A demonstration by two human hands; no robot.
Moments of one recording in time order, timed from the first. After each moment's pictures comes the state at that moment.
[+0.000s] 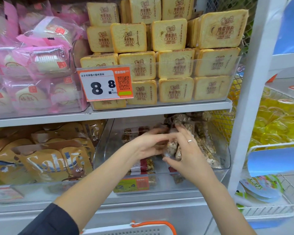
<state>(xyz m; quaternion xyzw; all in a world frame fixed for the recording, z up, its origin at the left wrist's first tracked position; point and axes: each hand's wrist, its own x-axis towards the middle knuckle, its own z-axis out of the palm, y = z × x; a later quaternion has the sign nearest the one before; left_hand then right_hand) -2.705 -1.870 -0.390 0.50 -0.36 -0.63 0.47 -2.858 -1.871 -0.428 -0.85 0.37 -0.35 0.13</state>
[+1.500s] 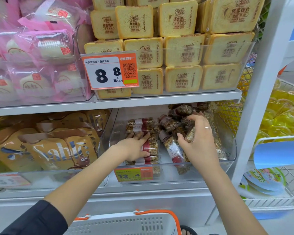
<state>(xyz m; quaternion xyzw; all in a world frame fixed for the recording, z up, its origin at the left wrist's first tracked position) -2.632 -1.855 -0.434 0.71 -0.68 -0.13 -0.12 -2.854 -1.872 -0.417 -0.76 0.44 -0.45 0.16</state>
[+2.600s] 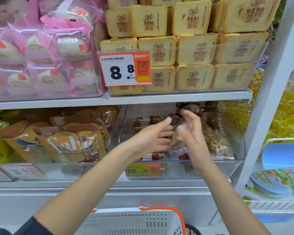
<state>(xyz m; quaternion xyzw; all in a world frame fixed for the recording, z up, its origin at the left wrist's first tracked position) -2.683 -1.813 -0.378 0.55 -0.44 -0.57 0.42 -2.825 -1.847 -0.408 -0.67 0.27 -0.50 0.47</state>
